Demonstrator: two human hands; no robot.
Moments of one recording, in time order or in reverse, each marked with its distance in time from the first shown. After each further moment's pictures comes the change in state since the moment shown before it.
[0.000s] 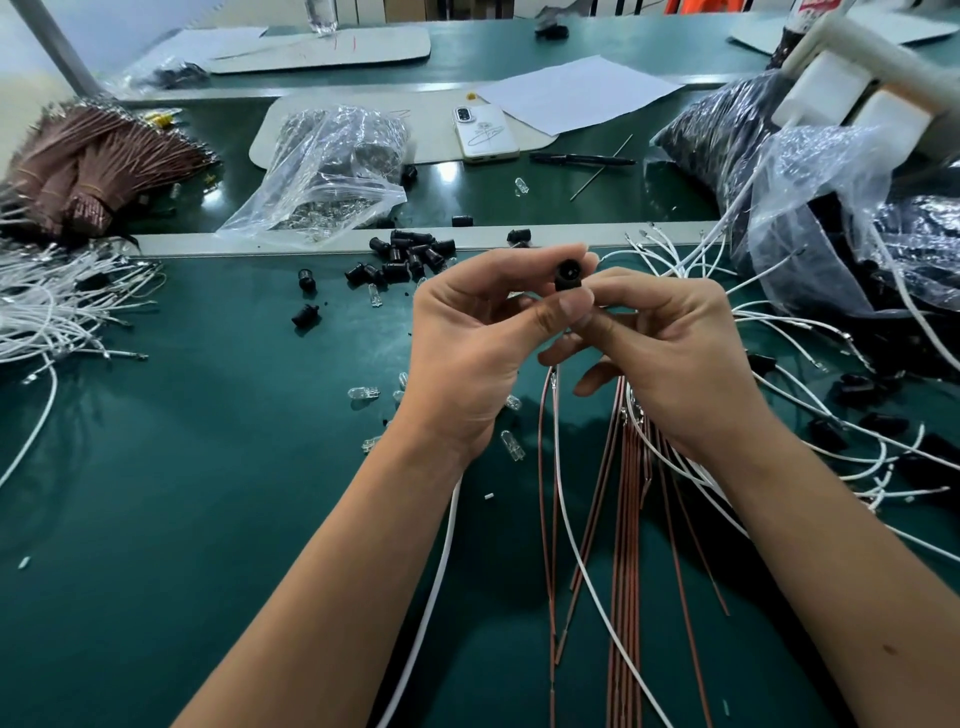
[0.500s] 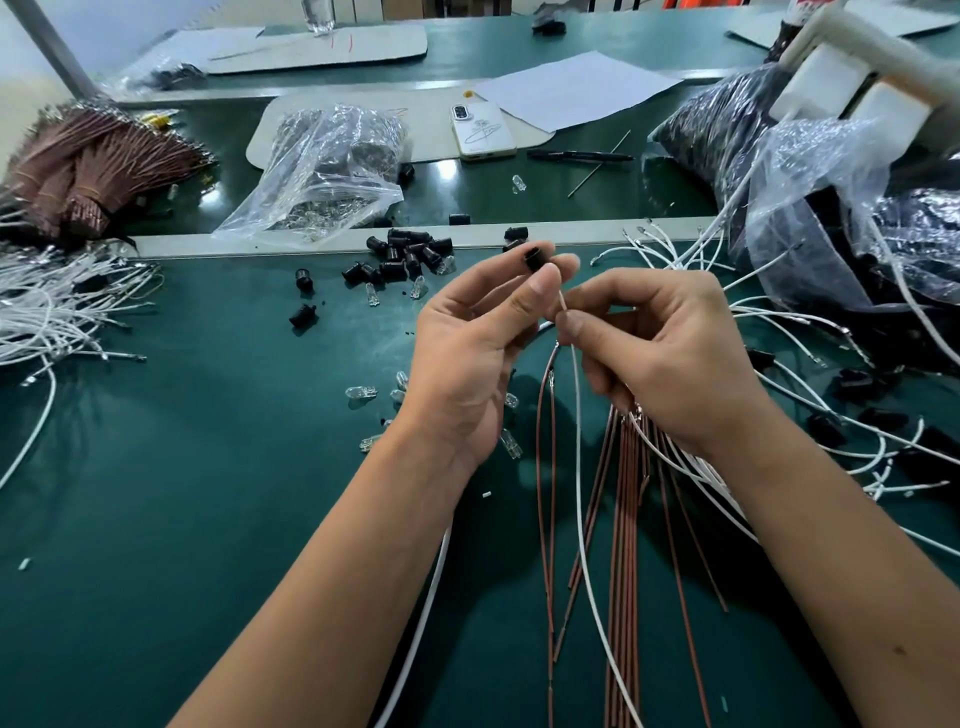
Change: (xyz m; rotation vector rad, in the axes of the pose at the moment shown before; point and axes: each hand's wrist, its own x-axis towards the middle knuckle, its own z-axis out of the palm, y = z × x) left_hand 0.002 -0.008 -0.001 -0.237 0.154 -0.268; right_hand -0.001 -0.001 -0.003 -0.156 0.024 0.064
